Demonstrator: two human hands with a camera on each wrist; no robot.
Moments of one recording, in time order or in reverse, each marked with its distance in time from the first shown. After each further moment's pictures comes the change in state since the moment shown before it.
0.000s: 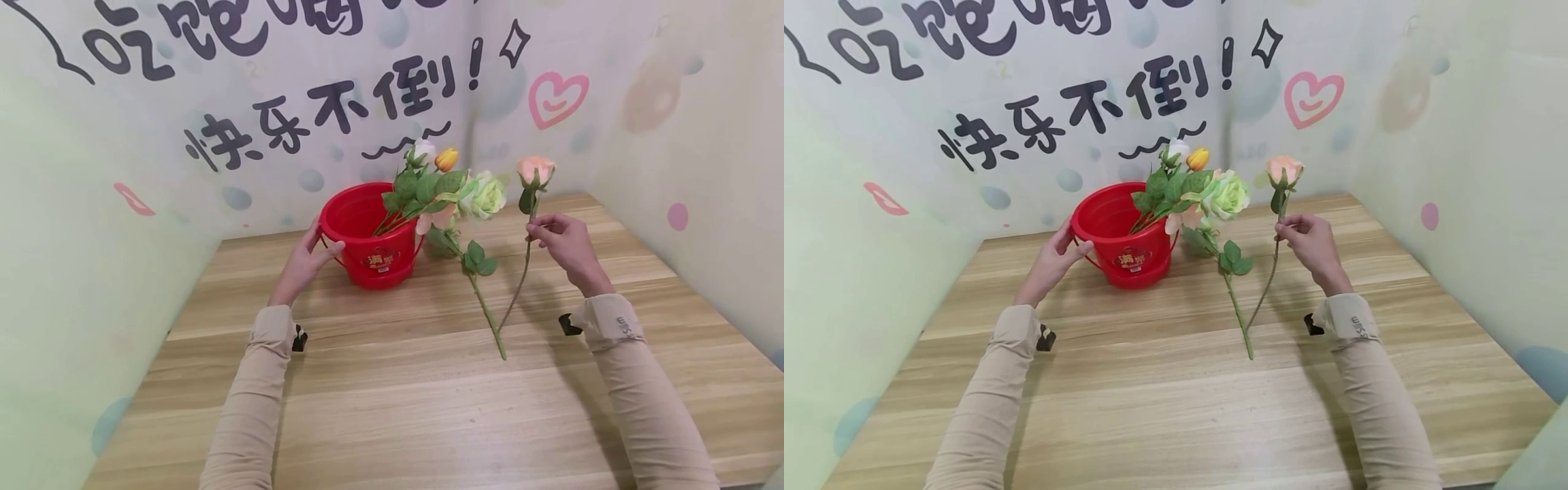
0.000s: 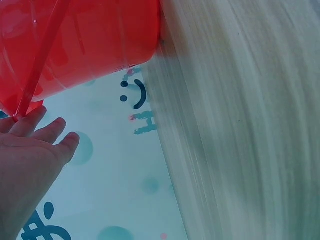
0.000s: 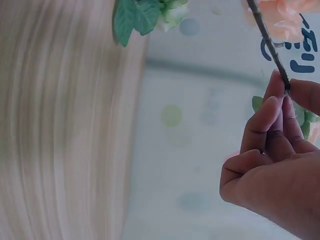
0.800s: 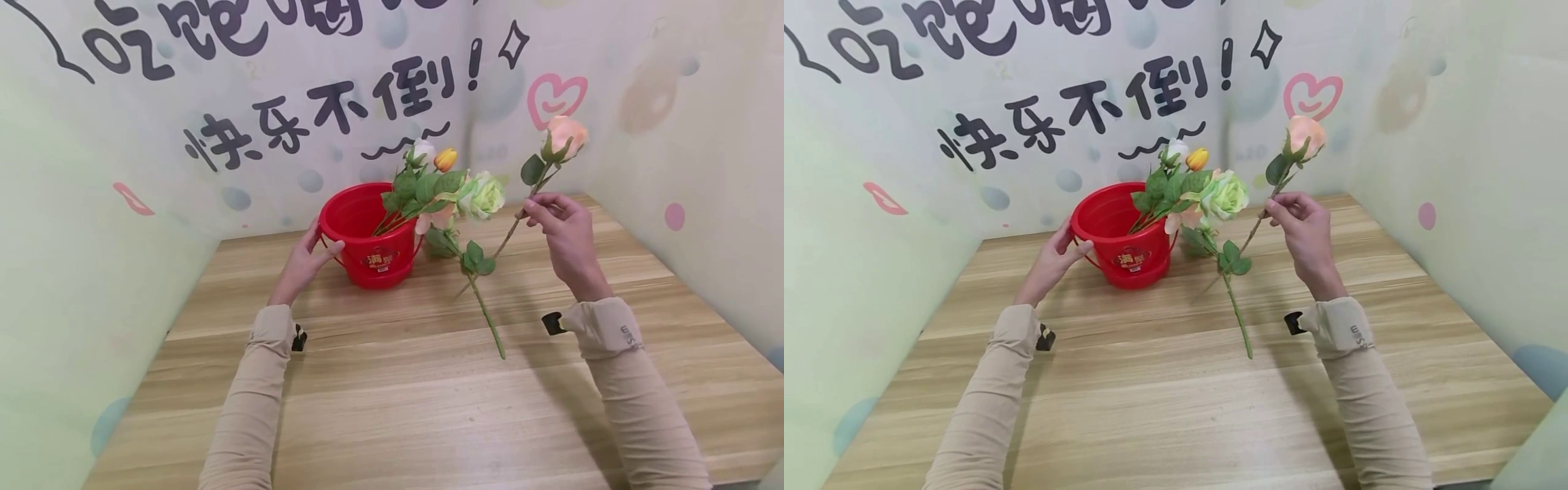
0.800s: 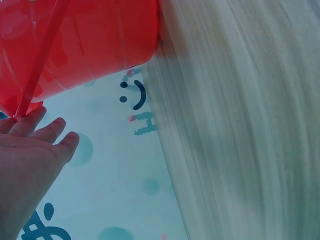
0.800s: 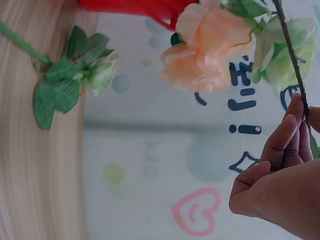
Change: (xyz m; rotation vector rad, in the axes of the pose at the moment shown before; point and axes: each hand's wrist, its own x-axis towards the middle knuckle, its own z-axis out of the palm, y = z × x) left_hand -0.001 -0.001 0.001 -0.014 -0.001 0.009; right_hand -0.019 -0.056 0.030 0.544 0.132 -0.203
